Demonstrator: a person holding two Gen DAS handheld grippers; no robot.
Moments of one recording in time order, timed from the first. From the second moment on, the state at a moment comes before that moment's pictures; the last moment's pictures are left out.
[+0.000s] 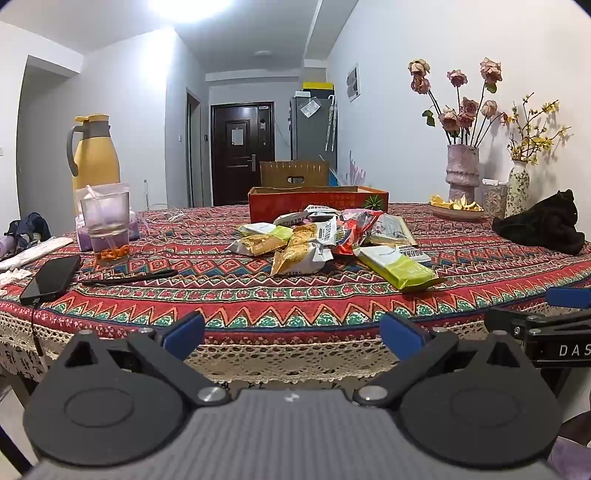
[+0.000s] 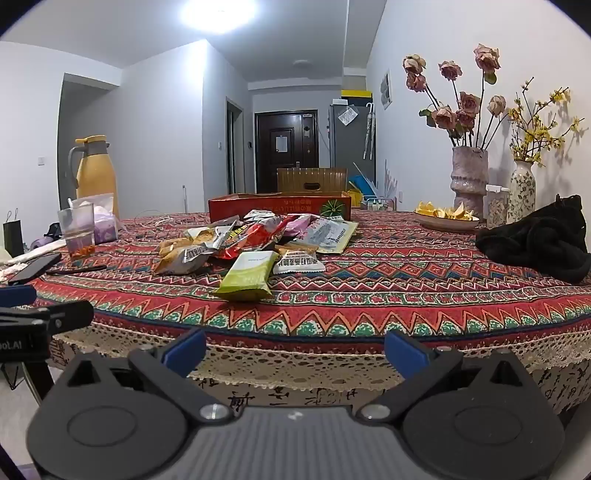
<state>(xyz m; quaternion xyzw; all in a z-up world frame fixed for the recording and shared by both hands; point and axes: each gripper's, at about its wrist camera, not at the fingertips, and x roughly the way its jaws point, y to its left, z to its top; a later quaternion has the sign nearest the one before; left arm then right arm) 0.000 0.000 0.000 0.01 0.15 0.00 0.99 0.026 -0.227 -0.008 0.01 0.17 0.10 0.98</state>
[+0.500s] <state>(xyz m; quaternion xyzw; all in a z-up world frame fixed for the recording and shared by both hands) 0.000 0.000 0.000 0.02 0.15 0.00 0.99 0.024 -0.227 -0.007 0.00 0.18 0.09 0.98</state>
